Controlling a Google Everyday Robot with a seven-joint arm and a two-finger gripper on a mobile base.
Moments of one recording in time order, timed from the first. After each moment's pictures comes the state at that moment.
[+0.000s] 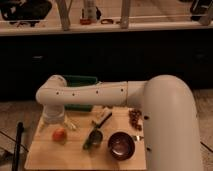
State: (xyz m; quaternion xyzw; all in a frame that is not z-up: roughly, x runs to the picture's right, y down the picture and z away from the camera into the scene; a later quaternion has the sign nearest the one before) arm -0.246 0.193 0.694 -0.18 -0.38 -0.67 0.61
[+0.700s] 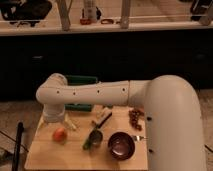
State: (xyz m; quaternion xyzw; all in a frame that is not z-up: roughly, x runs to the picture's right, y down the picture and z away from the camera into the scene) arm -0.244 0.186 0.689 -0.18 -0.38 -0.67 0.62
